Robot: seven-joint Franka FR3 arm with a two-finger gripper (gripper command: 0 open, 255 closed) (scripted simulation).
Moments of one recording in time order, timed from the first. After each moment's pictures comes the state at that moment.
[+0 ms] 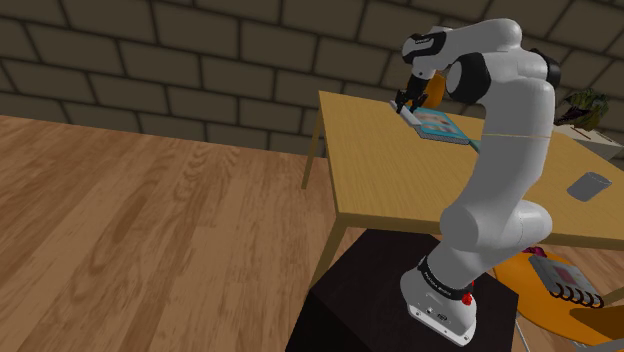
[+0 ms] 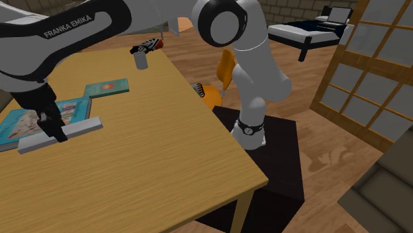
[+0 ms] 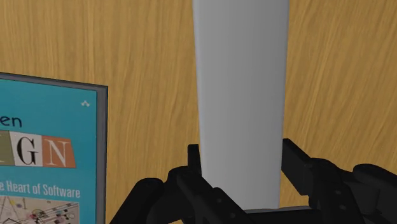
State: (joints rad) arm -0.61 0.51 -0.37 -1.40 0.17 1.89 -0.37
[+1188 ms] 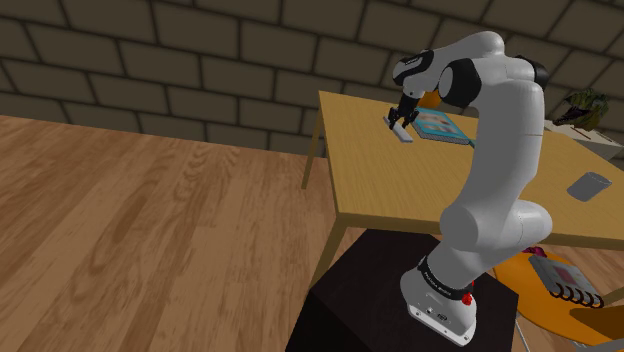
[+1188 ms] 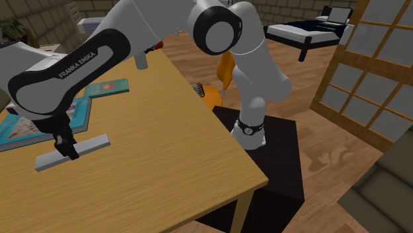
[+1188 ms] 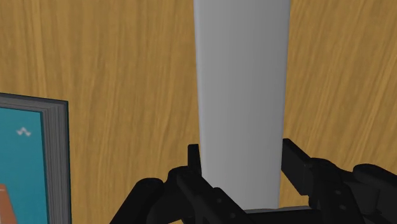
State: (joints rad) arm -0.61 0.58 -0.36 -1.50 0.20 2.06 -0.39
